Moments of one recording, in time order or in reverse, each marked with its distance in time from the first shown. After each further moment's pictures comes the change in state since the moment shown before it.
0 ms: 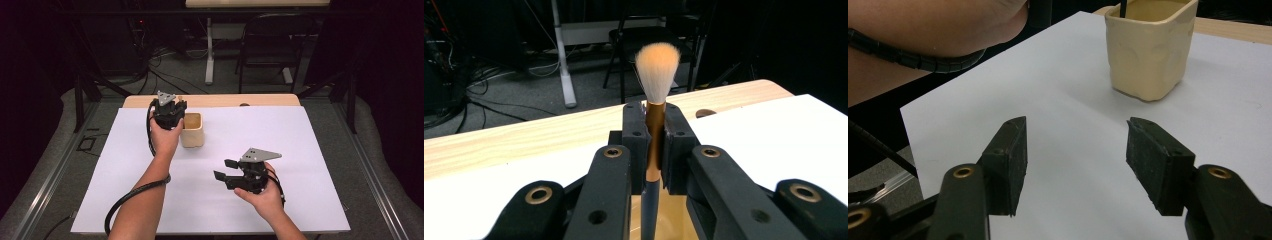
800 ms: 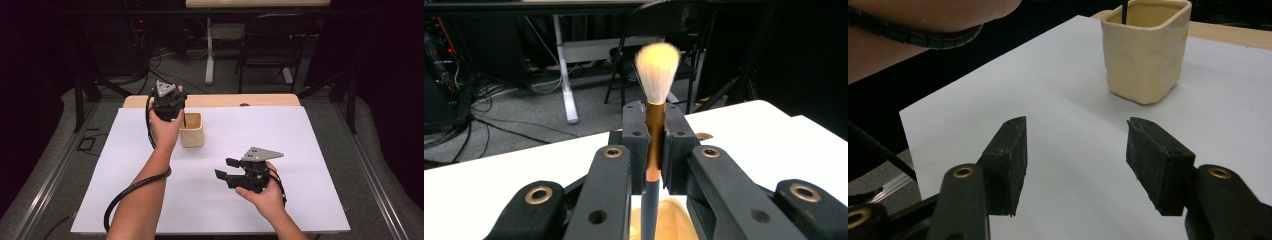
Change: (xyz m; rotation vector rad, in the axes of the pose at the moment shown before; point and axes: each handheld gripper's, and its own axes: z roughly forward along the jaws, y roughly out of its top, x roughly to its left) left arm -0.005 0.028 -0.007 -0.045 0.006 0.014; right arm -0.001 0.002 -0.003 -0.019 -0.004 0.003
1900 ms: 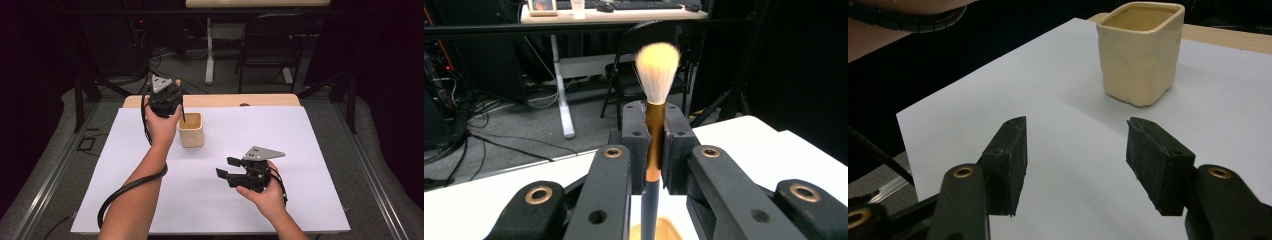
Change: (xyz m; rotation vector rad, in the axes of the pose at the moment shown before) left arm -0.001 0.021 -0.017 -0.060 -0.018 0.010; right arm -0.002 0.001 -0.002 -0.016 -0.008 0.001
